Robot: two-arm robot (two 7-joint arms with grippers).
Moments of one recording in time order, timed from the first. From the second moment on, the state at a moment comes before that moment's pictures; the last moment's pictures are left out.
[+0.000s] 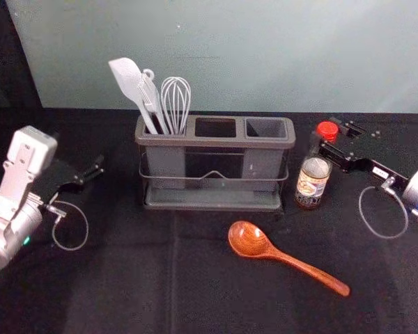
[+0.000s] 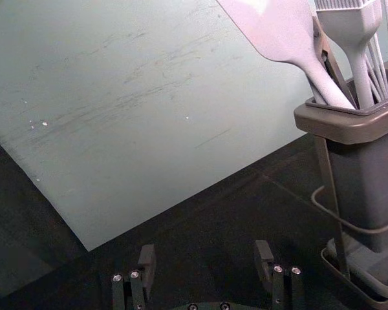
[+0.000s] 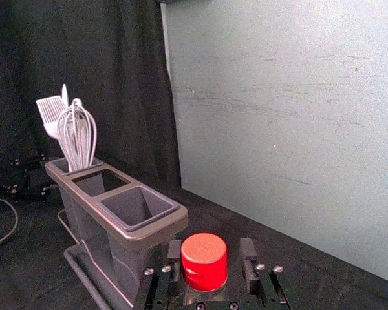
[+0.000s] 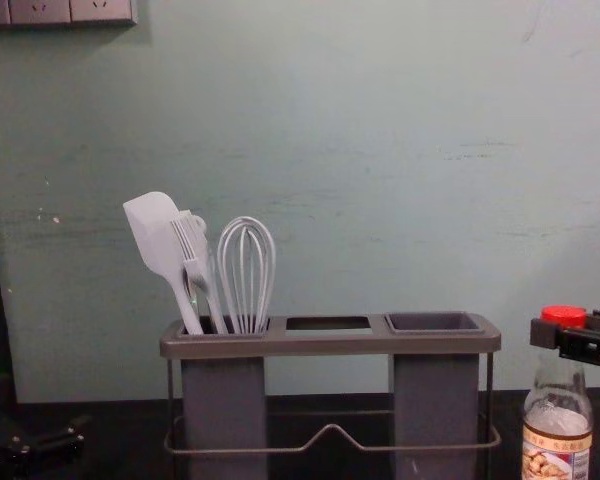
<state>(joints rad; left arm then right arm) -0.20 0.60 0.45 -1.41 -0.25 -0.12 0.03 0.38 0.54 -0.33 -1.23 0.59 -0.11 0.69</state>
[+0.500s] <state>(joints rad) -0.20 0.60 0.45 -1.41 -0.25 -0.12 0.03 0.38 0.54 -0.33 -1.23 0.59 -0.11 0.69</state>
